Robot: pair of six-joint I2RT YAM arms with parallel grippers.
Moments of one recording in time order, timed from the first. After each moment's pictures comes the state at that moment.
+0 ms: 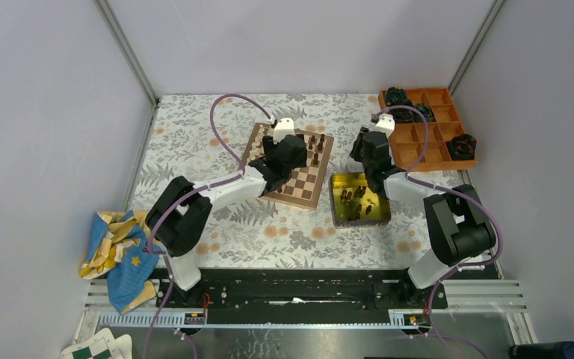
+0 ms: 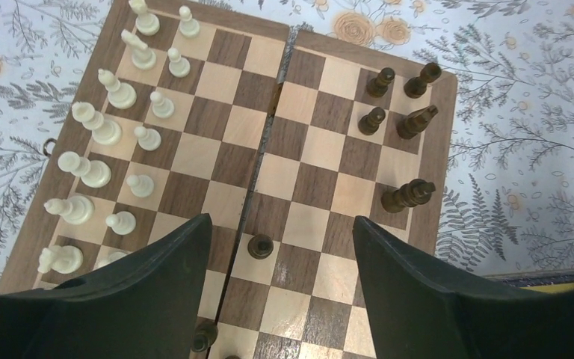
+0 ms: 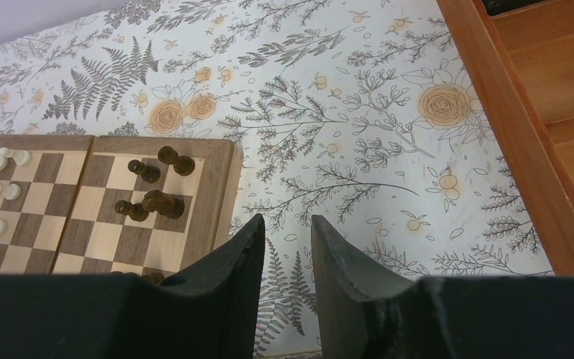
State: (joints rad) left arm -0.72 1.78 1.18 0.02 -0.57 -0.49; right arm 0.35 1.61 0.82 0.40 0.33 0.39
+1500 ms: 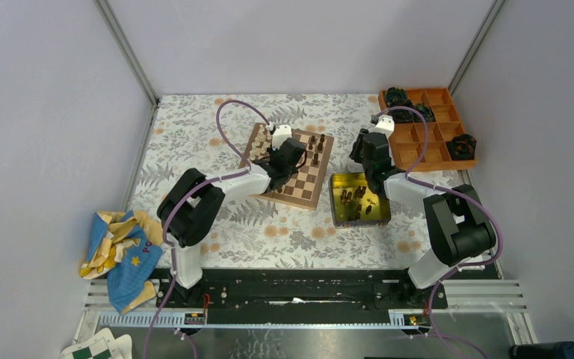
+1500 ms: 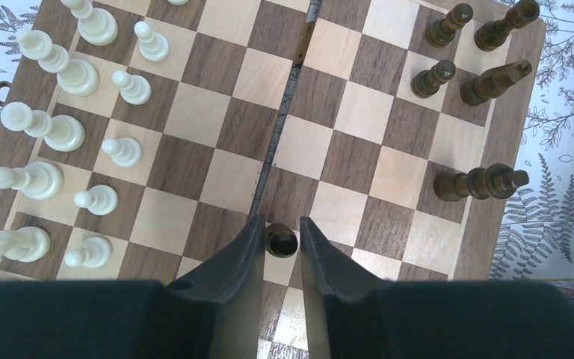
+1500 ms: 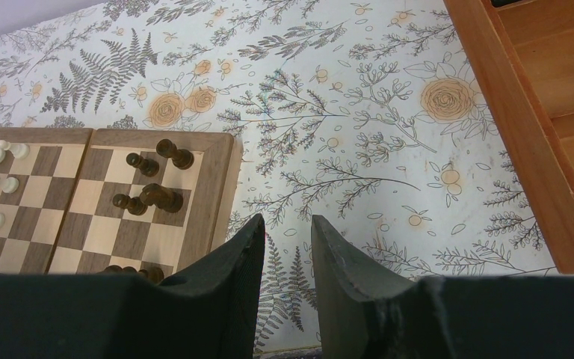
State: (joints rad) left arm -0.68 1.90 1.20 -0.04 -0.52 -0.57; right arm 0.35 1.61 0.81 0.40 0.32 0.39
